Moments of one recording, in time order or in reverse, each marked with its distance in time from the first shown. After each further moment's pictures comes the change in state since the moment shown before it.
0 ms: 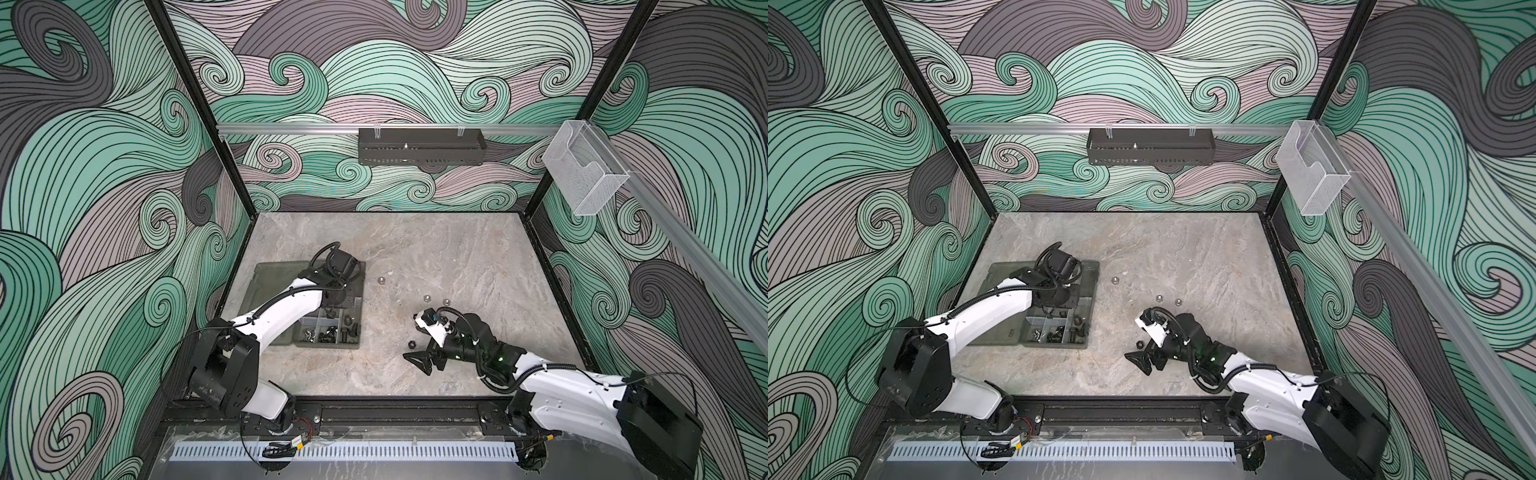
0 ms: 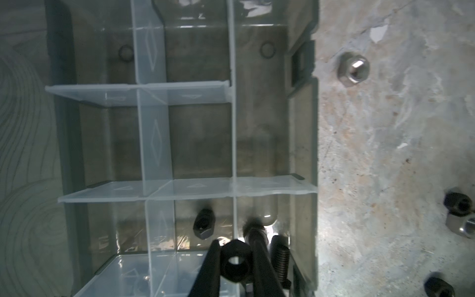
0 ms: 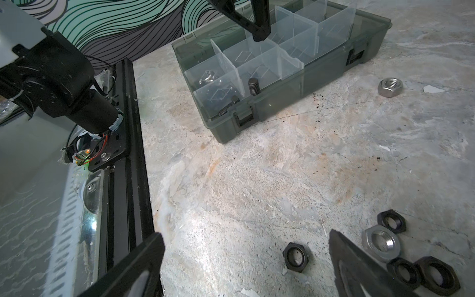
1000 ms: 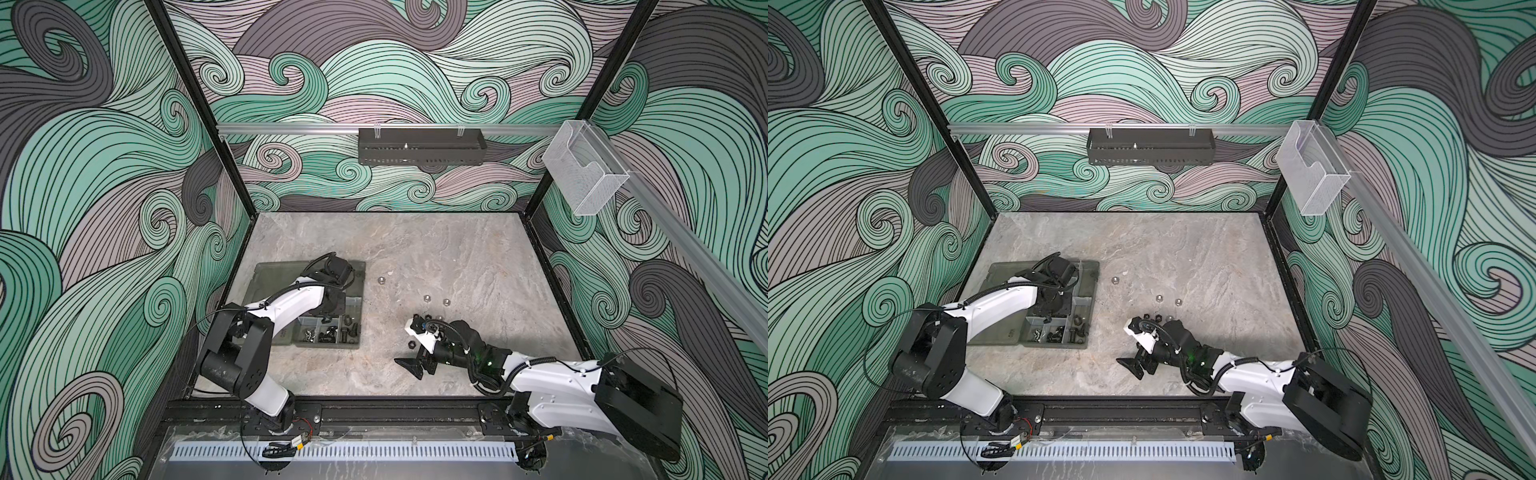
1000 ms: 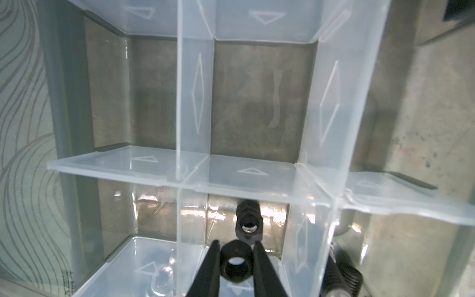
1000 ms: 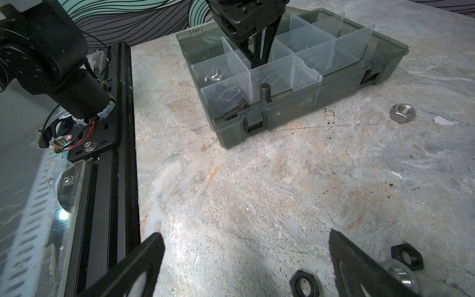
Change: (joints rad) left arm 0.029 0.103 -0.036 -0.032 -0.059 -0.052; right arm 0.098 0.095 -0.008 0.127 0.089 -0.069
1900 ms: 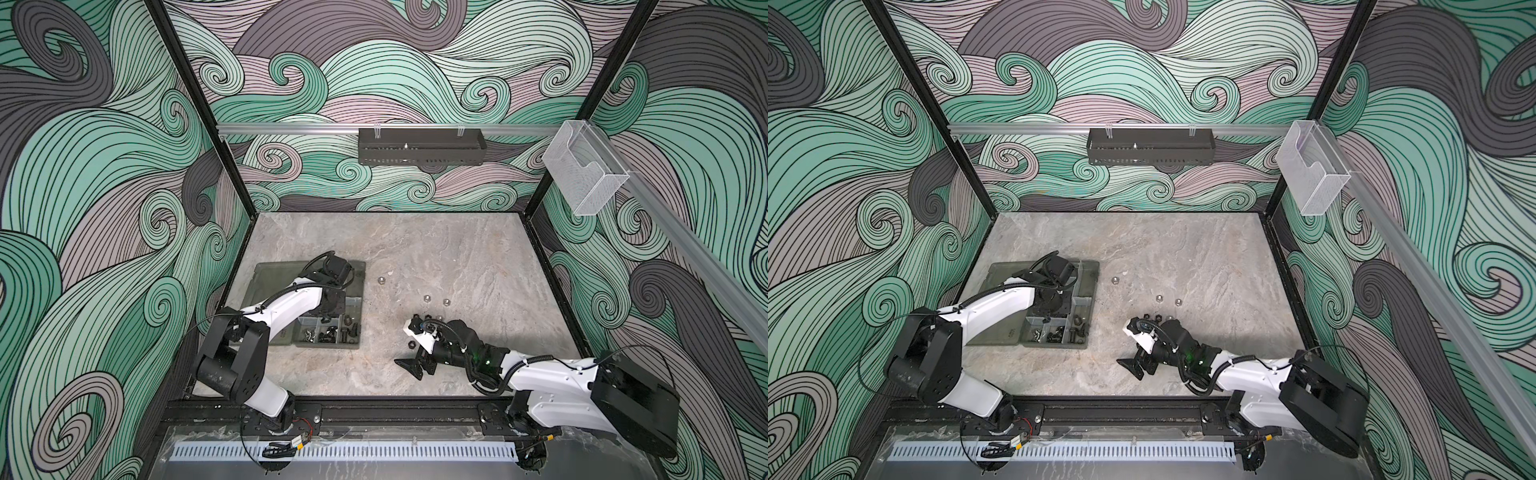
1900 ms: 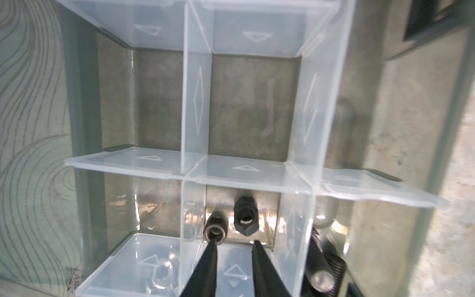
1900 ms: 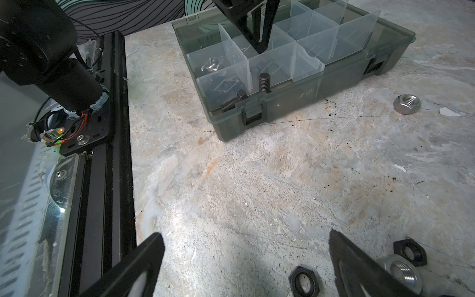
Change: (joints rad) left arm 0.000 -0.065 0.000 -0.003 0.017 0.002; right arm 0.000 0.023 0.022 -0.036 0.011 -0.010
